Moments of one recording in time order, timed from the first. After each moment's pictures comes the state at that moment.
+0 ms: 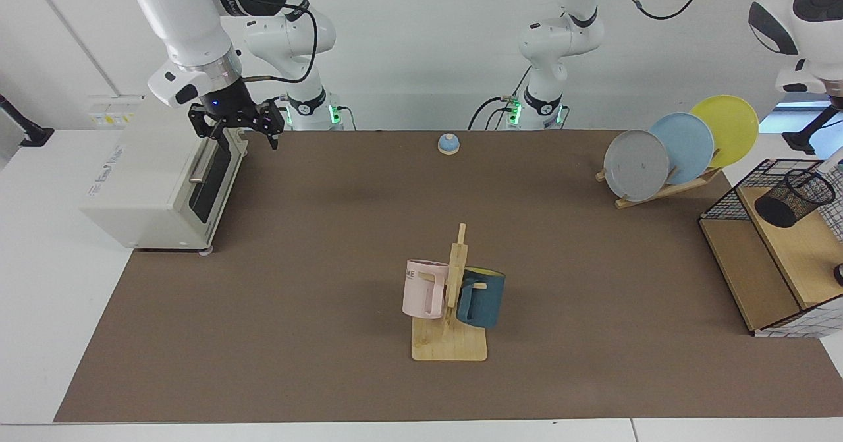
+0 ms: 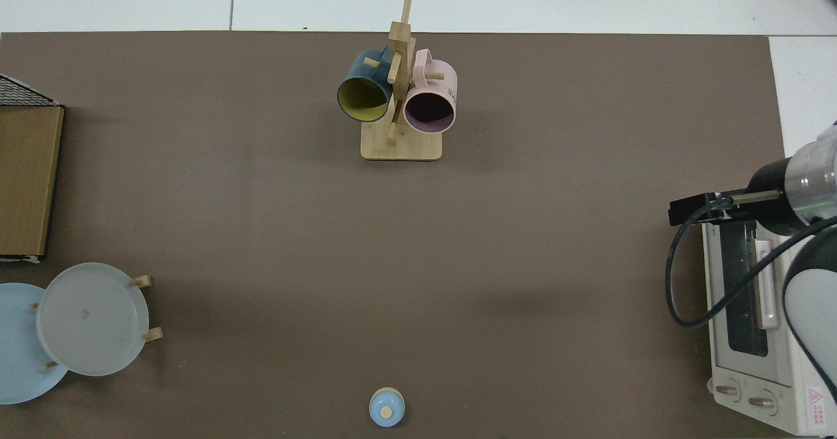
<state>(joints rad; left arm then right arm) 0.18 0.07 0.10 -1.59 0.85 1.93 1.63 0.15 -0.09 -0.09 -1.75 0.01 1.65 0.03</state>
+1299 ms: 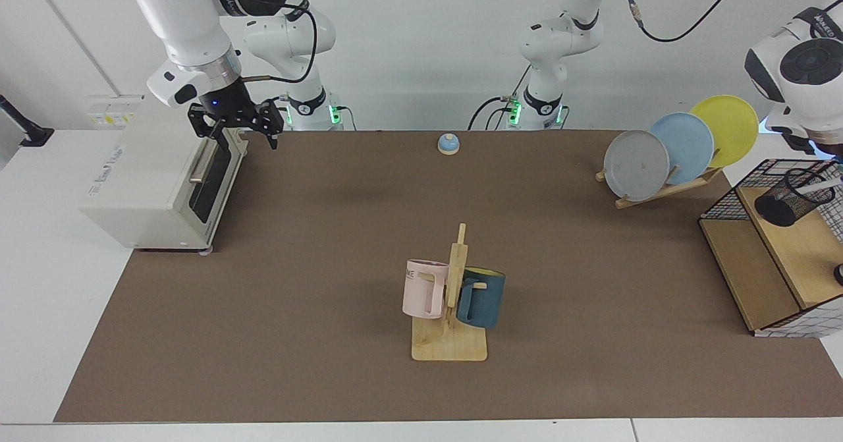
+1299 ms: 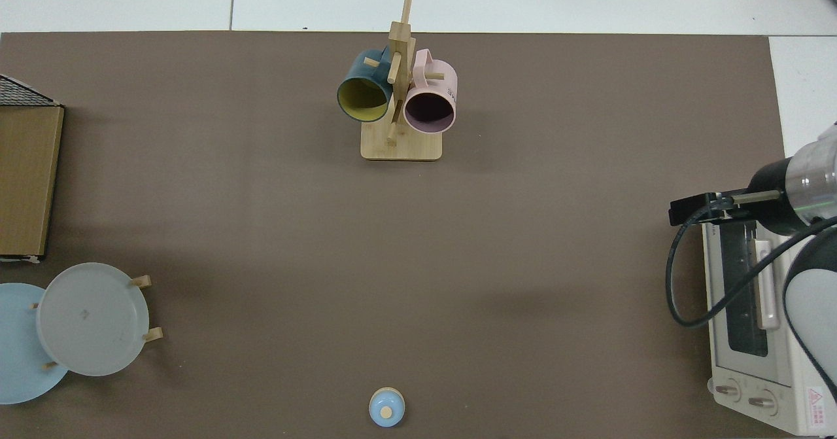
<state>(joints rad) 0.24 0.17 0.08 -1.65 0.87 2.04 1.63 0.15 -0.09 -0.09 -1.75 0.01 1.65 0.03</state>
